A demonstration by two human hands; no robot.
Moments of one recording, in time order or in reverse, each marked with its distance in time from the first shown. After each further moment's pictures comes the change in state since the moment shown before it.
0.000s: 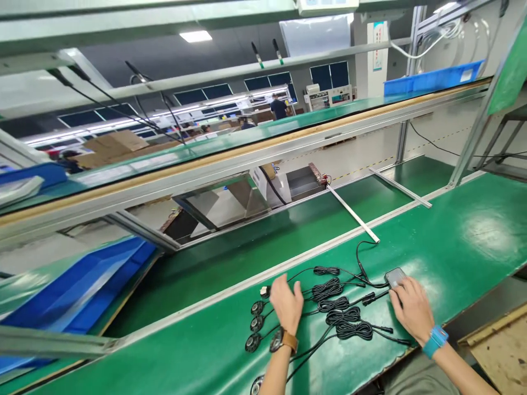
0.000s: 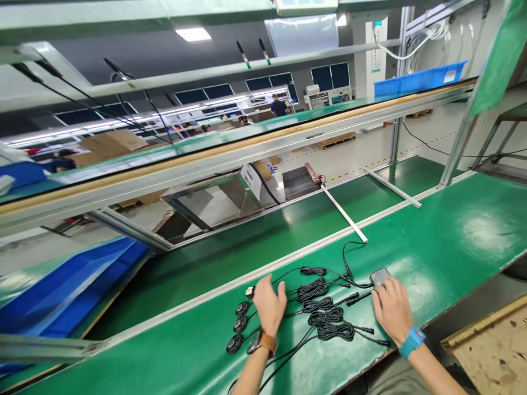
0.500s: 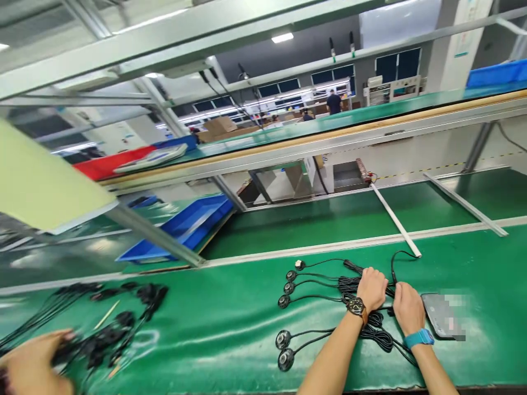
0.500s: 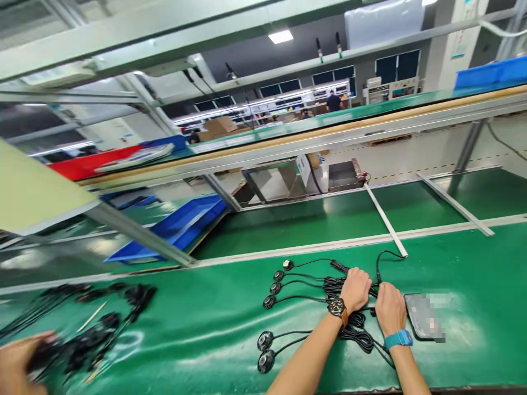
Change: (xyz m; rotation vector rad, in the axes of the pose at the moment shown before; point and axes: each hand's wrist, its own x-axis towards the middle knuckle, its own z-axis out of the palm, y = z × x) left_hand -0.015 0.121 0.051 0.007 -0.358 0.384; right_hand 0.031 -0.026 0.103 0.083 0.017 0.040
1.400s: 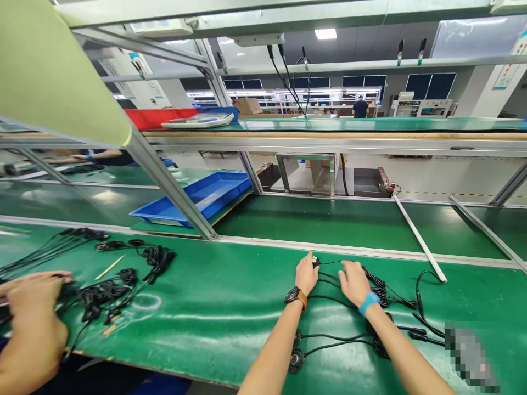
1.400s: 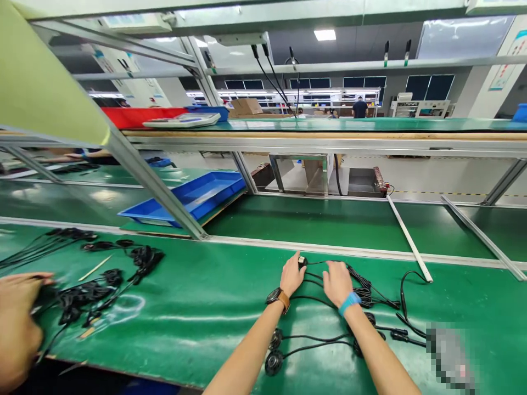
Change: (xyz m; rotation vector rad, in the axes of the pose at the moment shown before) left_hand -0.122 -0.259 -0.079 -0.093 0.267 -0.747; right_hand 0.068 -0.230 0.056 0.341 -0.547 -0.346
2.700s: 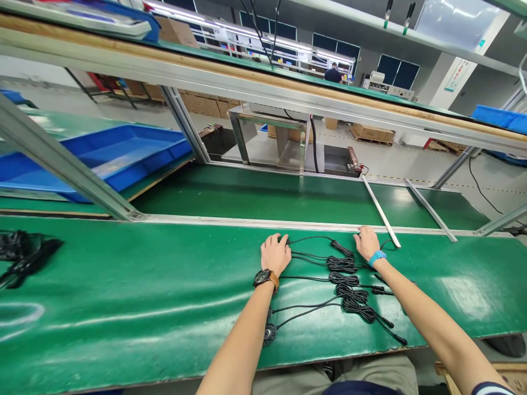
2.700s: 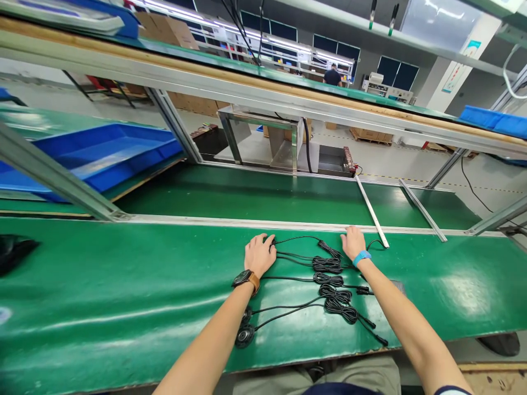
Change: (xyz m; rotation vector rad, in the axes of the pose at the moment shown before) left_hand -0.014 -0.004 0.007 0.226 0.029 0.116; right_hand -0.012 0.114 -0.091 -0.375 0.024 0.076
